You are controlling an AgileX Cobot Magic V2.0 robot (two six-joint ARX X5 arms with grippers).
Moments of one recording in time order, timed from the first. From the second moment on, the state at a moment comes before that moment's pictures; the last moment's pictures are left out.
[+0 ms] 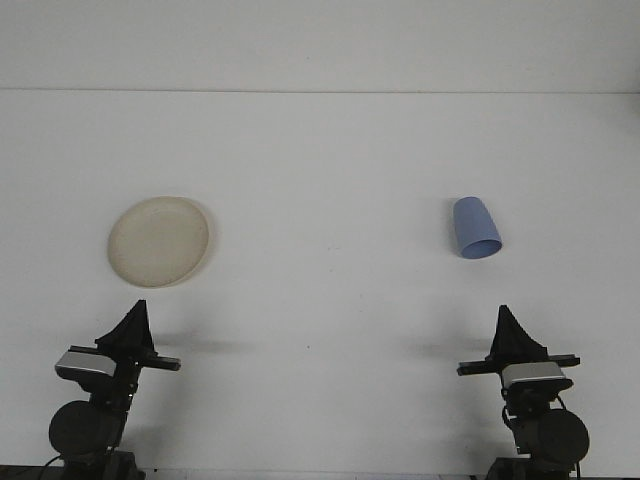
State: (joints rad) left arm -0.09 0.01 0.03 0.22 0.02 -0.07; right arm -0.03 0.00 0.02 0.11 -0.13 0.03
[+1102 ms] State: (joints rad) left arm -0.09 0.01 0.03 0.22 0.02 -0.07; right arm -0.03 0.28 0.61 -0.45 -0.13 0.08
